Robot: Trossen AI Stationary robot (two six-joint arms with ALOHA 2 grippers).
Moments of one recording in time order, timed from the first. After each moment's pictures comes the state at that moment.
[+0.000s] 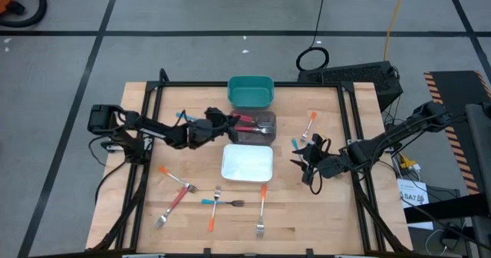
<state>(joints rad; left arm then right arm) 0.08 1.58 0.61 0.76 -0.55 -0.53 0.43 1.01 0.45 -0.17 0.61 0.43</state>
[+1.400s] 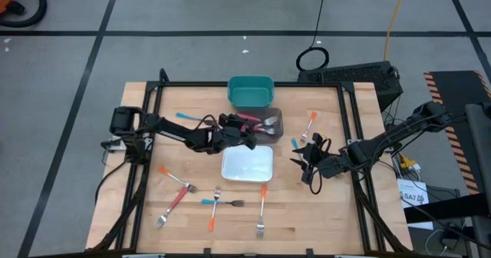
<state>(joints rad) 0.01 1.81 0.93 0.41 -0.68 -0.47 0.43 1.01 0.45 -0.17 0.63 0.42</state>
